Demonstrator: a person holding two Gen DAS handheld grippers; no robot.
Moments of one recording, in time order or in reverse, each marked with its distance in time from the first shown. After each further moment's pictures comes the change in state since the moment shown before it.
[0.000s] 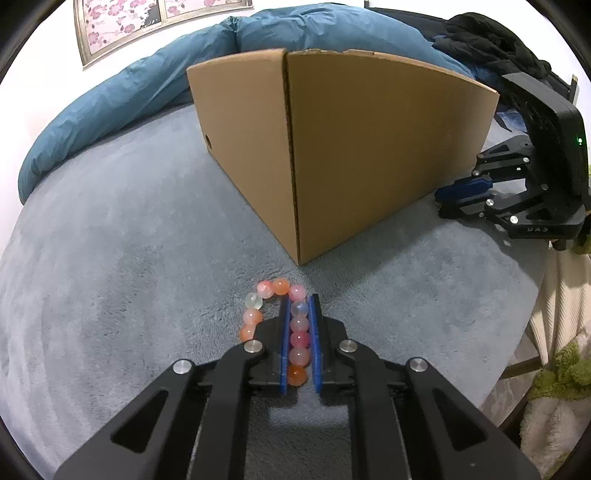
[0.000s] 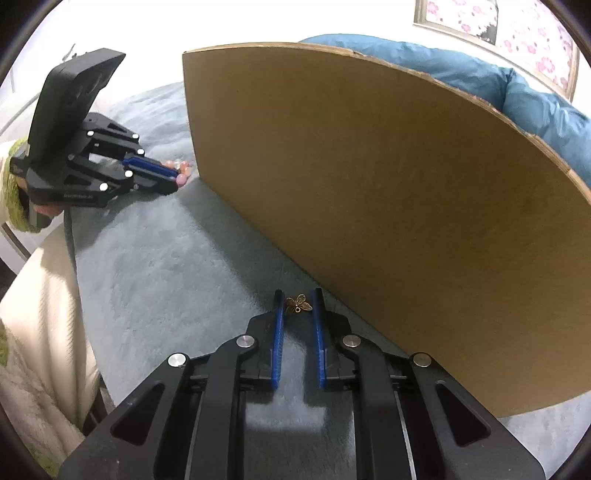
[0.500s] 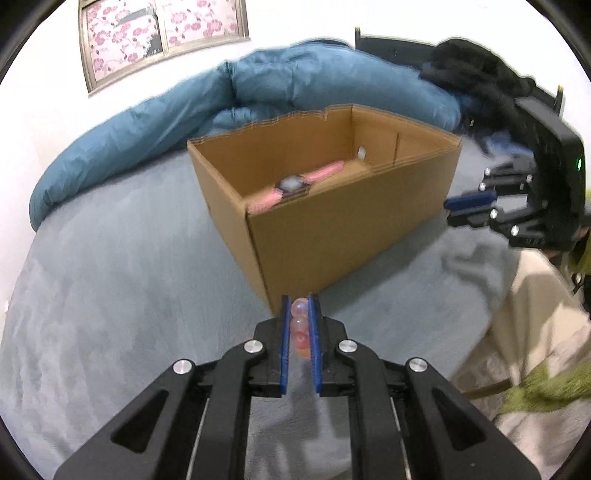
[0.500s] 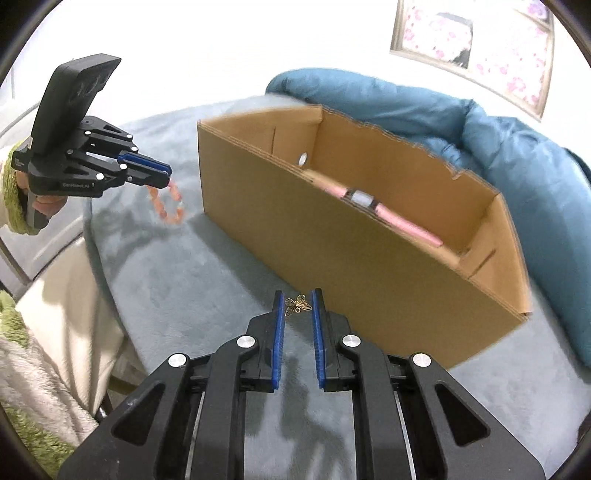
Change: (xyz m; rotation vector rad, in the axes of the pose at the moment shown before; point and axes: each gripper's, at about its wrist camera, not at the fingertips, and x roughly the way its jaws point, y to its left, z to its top) left arm -0.076 -0.029 0.025 0.003 -0.130 -0.004; right arm -0.092 0.010 -0.005 0.017 -0.122 -0.101
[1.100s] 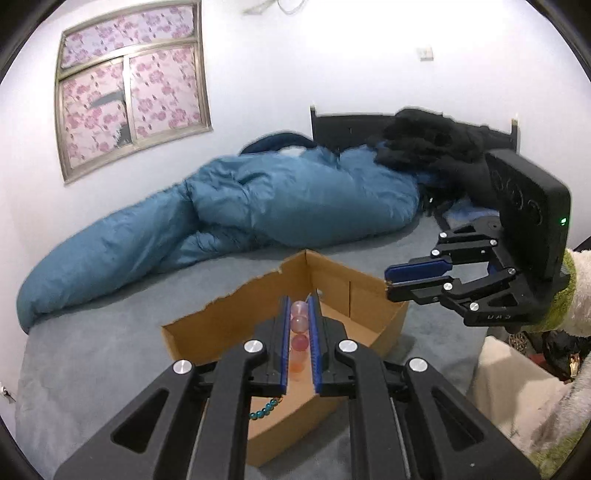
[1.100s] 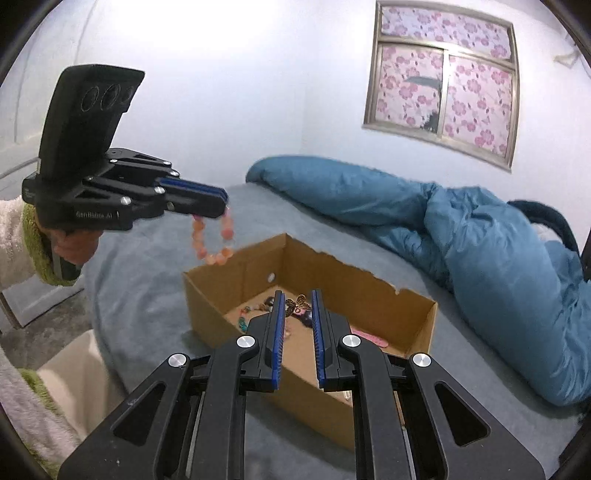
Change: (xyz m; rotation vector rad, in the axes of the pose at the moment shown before) left arm -0.026 -0.035 0.131 0.135 -0.279 -0.091; right arm -0.055 -0.051 0.074 0.032 -0.273 -0.051
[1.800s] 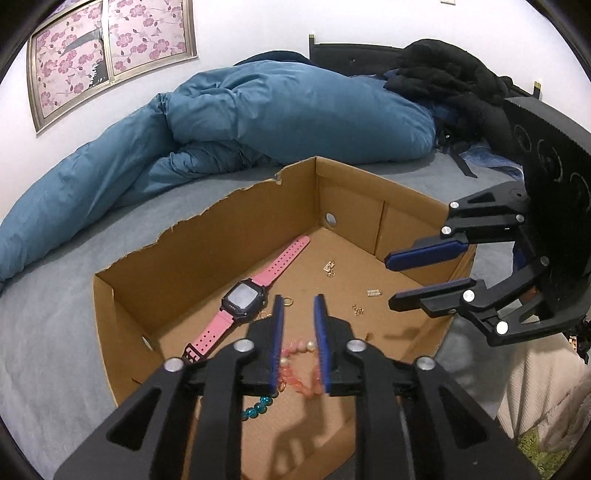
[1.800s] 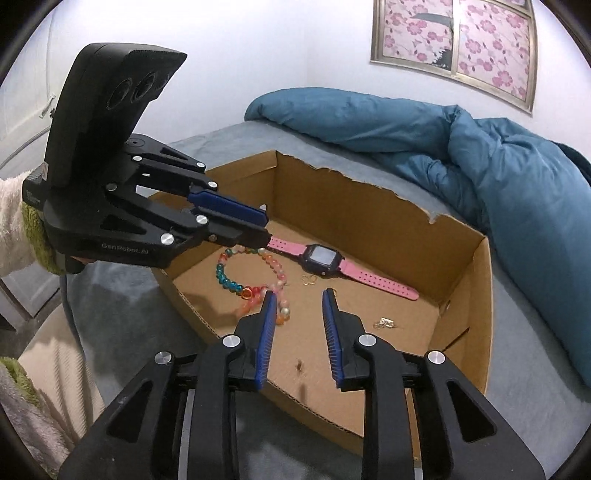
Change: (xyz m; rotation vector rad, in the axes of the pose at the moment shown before) left arm 0.118 0.024 -0.037 -0.027 0.239 -0.059; right arm 0.088 -0.020 -0.037 0.053 0.219 0.056
